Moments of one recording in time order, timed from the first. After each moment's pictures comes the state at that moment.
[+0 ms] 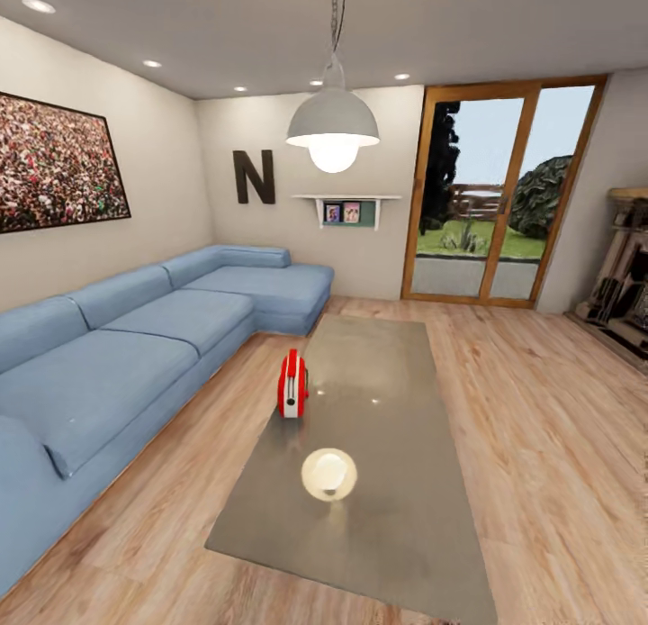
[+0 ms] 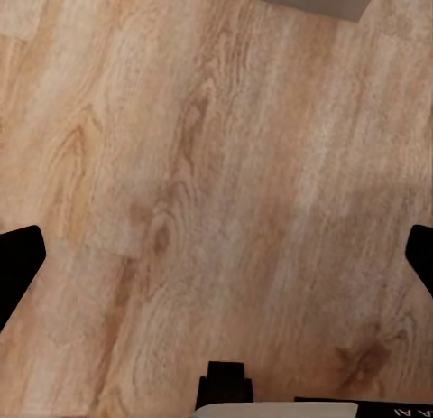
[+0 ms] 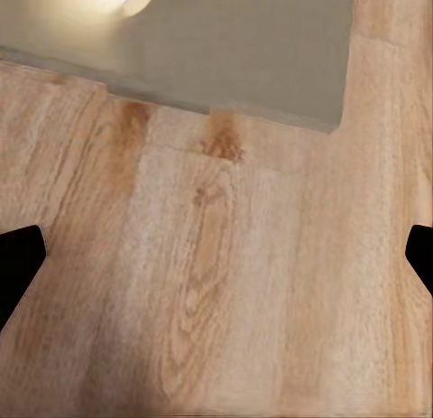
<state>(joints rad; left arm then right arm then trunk) 0.04 0.04 0.03 -0.91 0.02 0.31 0.01 -0.11 -0.09 -0.01 -0.50 0.00 -0.08 -0.04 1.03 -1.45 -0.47</state>
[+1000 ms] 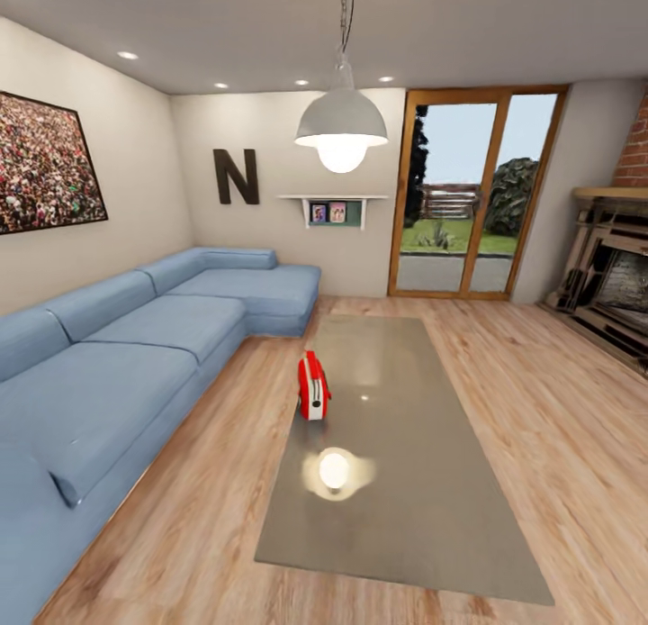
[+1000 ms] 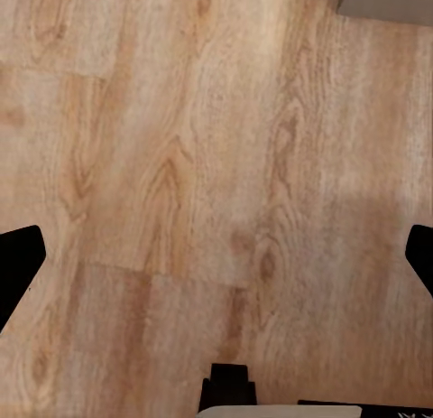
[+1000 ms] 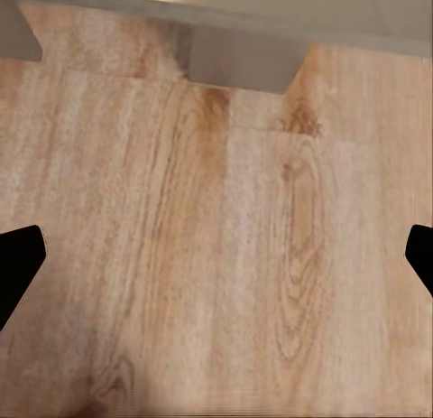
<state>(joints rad) 0.04 0.04 0.03 -0.91 0.02 0.30 0.02 -0.11 -0.09 -0.01 -0.50 0.00 -0.08 -0.04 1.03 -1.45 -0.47</state>
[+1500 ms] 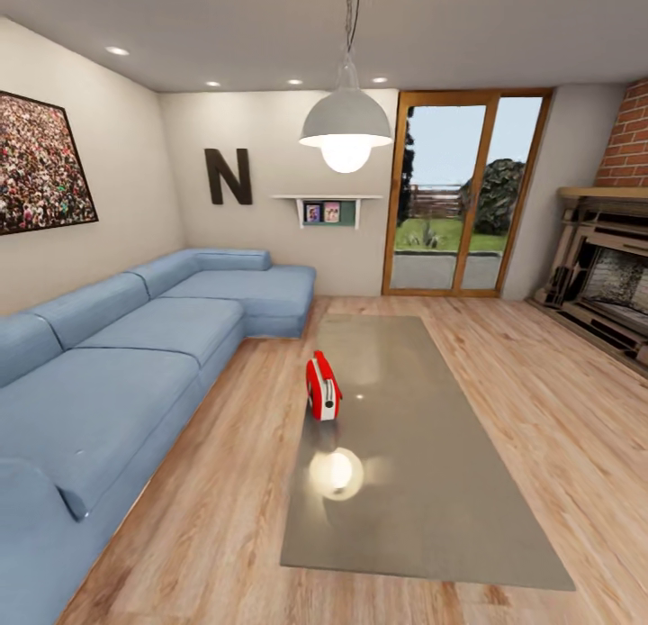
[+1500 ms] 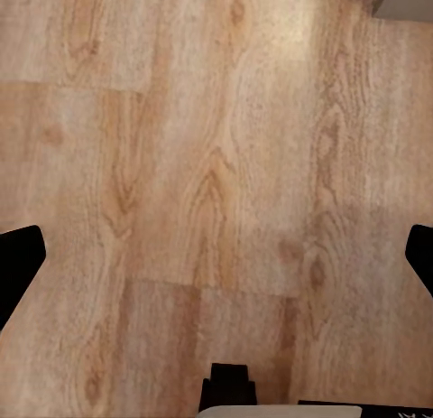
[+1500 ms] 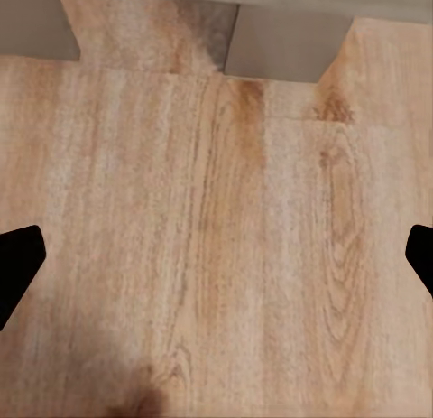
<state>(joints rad) 0.04 0.04 0.03 -0.91 0.02 0.30 0.02 -0.11 -0.09 -0.01 -0.50 0.00 -0.08 -0.04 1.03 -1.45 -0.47</state>
